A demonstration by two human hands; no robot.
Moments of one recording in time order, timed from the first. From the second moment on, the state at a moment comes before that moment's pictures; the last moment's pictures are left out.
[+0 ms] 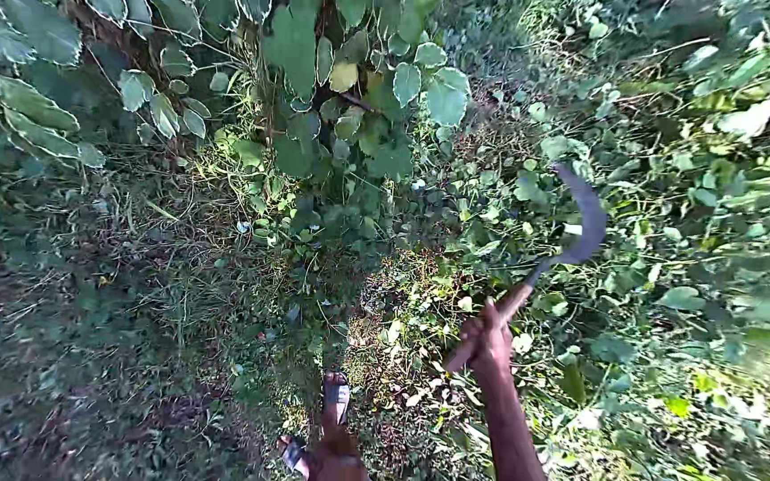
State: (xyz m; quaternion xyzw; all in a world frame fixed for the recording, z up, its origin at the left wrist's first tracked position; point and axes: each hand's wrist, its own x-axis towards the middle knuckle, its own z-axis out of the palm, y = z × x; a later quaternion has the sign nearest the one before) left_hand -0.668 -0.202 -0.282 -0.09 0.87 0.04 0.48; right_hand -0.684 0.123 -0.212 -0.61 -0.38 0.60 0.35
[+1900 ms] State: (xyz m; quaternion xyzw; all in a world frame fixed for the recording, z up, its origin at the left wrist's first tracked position) left_hand -0.645 -0.348 -0.272 -0.15 0.91 0.15 0.35; right_hand -0.756 -0.287 -0.269 -0.40 -0.45 0.78 -0.16
